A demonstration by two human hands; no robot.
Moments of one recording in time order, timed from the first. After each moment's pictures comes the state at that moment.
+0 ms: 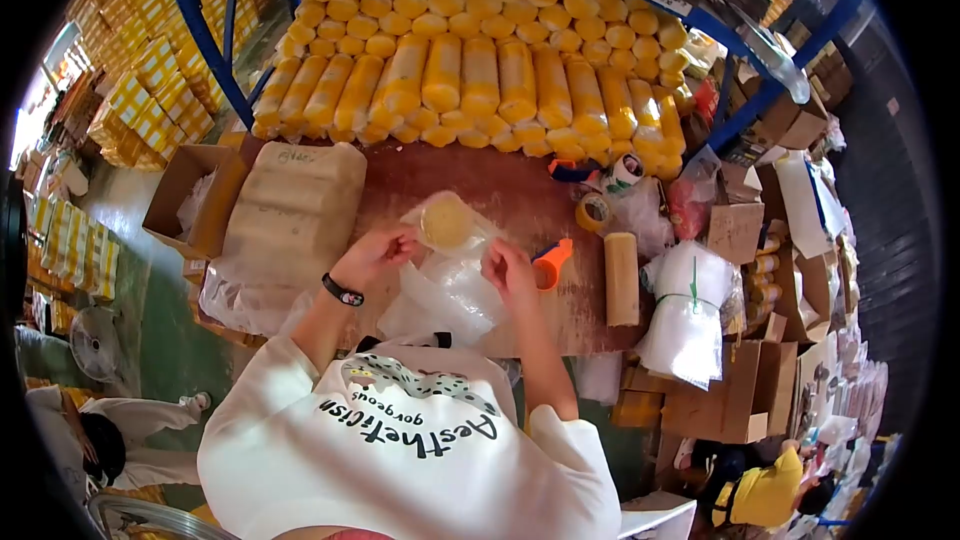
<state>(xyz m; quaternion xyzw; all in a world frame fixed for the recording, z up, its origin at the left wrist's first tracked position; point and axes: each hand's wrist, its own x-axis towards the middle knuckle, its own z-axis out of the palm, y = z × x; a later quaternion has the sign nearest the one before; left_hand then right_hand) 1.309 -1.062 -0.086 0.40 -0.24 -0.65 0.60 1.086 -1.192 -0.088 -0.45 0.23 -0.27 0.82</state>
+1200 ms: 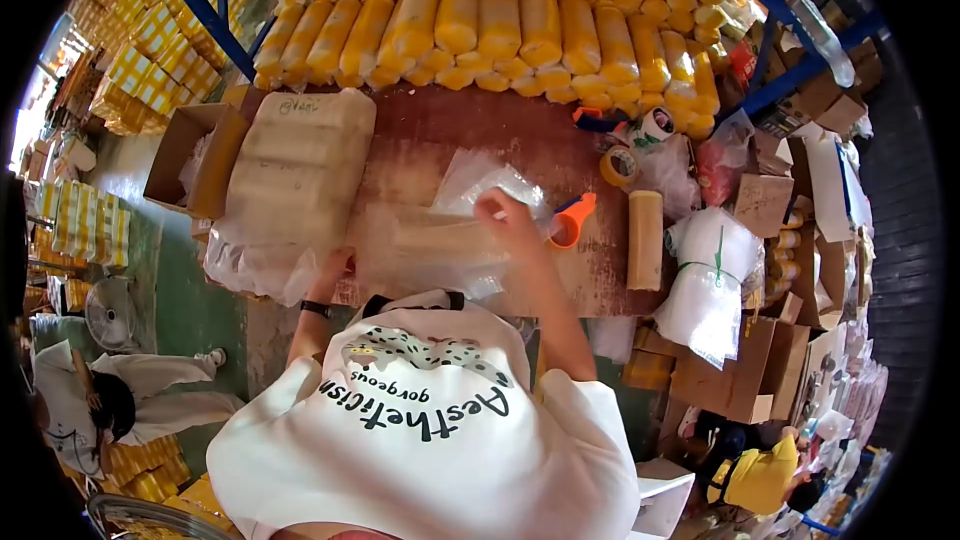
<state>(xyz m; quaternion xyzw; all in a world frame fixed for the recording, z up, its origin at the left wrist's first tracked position) 1.358 -0.925 -0.303 0.72 -0.09 -0.49 0.49 1.106 -1.209 -0.123 -0.78 0.25 -0.16 0.55</state>
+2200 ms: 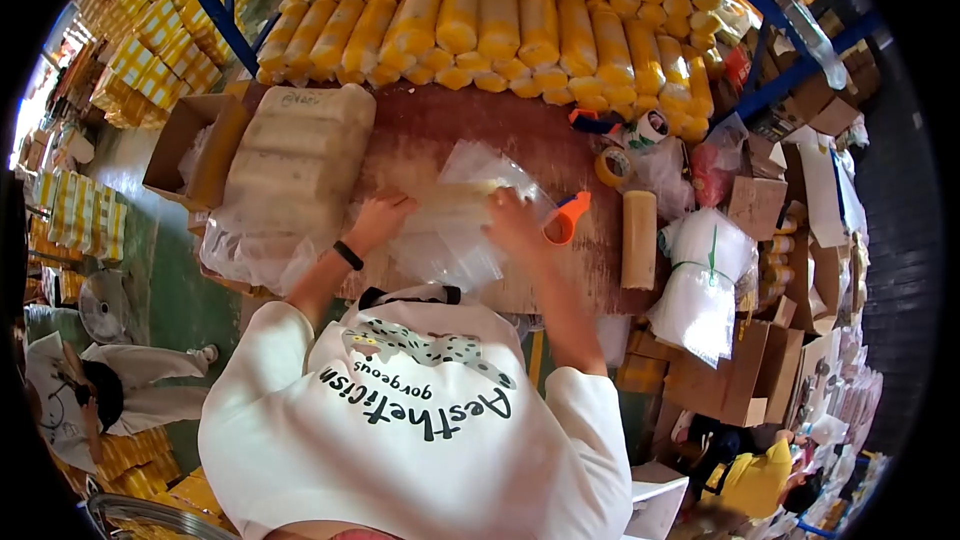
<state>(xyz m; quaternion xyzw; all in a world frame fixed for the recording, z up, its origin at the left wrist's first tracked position) 1.312 -1.039 -0.191 0.70 -0.66 0.04 0.25 1.093 -1.225 -0.175 -0.97 0.21 -0.05 0.06</state>
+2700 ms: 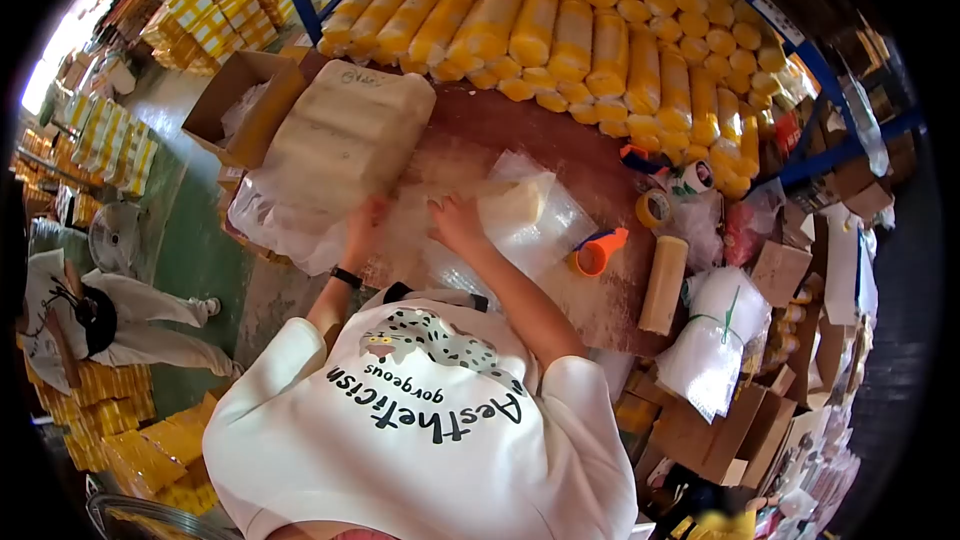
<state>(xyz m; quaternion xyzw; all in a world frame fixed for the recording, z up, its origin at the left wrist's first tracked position) 1.356 -0.948 -0.306 0.77 -0.24 -0.12 0.57 1.222 -1.133 -0.199 -0.99 0.05 0.00 0.12</state>
